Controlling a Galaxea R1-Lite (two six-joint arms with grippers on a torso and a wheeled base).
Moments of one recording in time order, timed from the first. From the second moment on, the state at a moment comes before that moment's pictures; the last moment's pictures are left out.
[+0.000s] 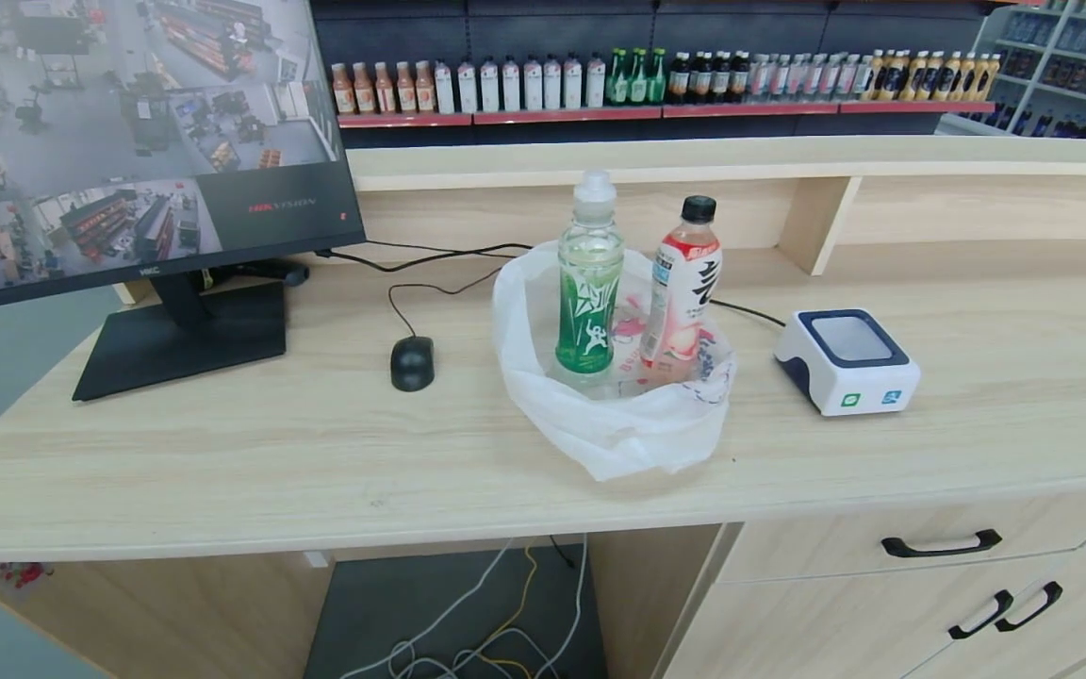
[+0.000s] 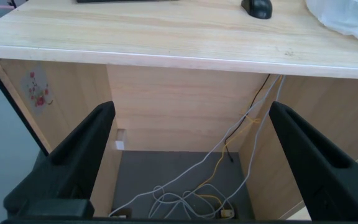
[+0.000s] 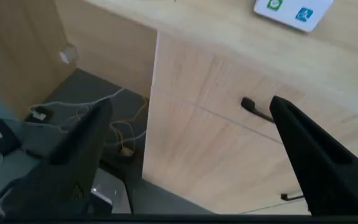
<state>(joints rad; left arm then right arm) 0.00 0.00 0.00 0.00 0.00 -0.01 0.50 0.47 -0.03 -0.24 -0.12 -0.23</state>
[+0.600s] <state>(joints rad) 0.00 0.00 0.00 0.00 0.00 -0.01 0.25 0.08 -0.10 0.14 -0.34 -0.06</state>
